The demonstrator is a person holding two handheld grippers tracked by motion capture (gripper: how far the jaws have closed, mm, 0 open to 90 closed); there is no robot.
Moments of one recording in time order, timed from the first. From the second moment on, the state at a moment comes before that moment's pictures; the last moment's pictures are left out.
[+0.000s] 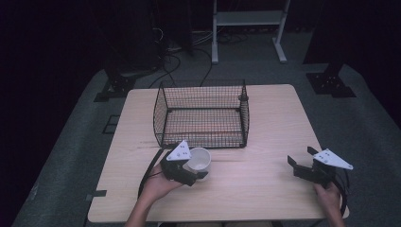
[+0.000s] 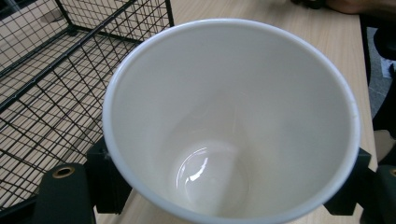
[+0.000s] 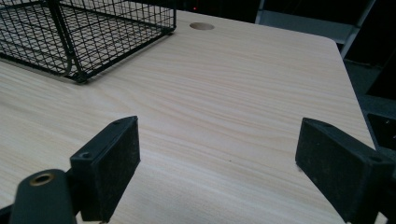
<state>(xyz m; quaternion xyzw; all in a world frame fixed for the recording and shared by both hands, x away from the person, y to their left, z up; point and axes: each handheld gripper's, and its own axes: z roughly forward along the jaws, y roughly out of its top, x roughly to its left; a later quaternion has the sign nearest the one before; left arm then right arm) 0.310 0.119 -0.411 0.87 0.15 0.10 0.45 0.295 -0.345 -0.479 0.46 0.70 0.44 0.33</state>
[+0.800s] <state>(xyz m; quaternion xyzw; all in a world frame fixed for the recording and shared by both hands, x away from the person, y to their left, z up) 0.332 0.115 -0.389 0.88 0.14 0.09 0.45 0.295 -0.346 -0.479 0.46 0.69 0.45 0.33</state>
